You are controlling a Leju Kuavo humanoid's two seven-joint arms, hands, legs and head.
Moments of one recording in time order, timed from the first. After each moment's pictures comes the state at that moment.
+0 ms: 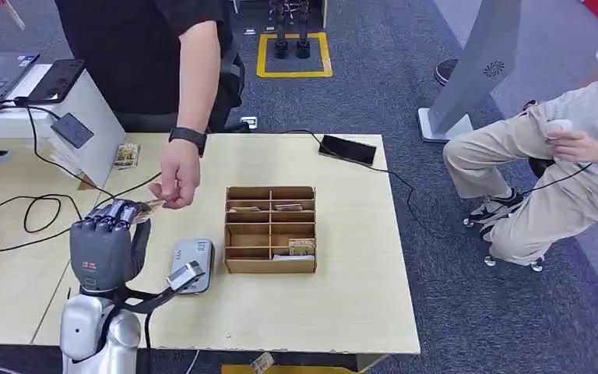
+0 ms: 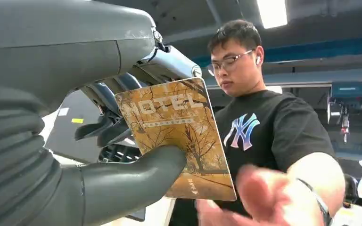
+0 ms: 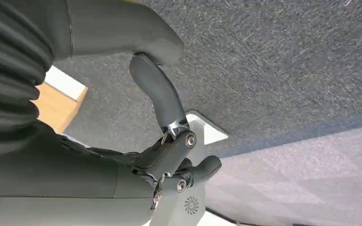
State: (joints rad) left arm -0.11 -0.25 0.20 -1.55 -1.36 0.70 -0.61; right arm -0.10 0.34 -1.54 -0.80 1.24 -0.69 -0.30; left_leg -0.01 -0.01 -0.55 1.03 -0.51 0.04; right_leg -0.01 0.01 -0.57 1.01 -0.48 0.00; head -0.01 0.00
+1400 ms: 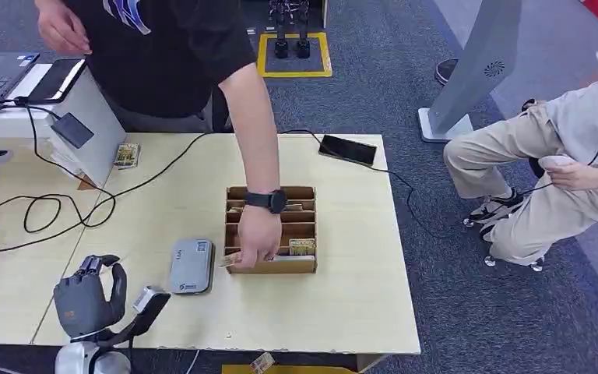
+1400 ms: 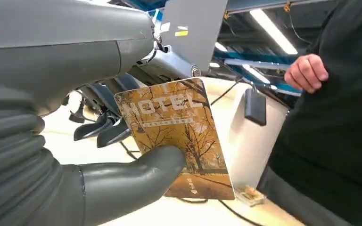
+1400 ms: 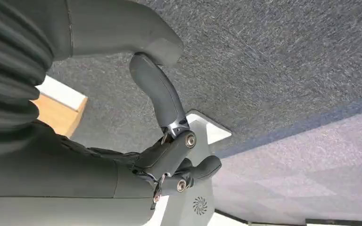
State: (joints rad) left arm -0.07 -0.26 0.48 -1.25 -1.10 0.70 -0.70; right arm -0.10 0.34 -1.54 -0.85 1.16 -0.69 -0.31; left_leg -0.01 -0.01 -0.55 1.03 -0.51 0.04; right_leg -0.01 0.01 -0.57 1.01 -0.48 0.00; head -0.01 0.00
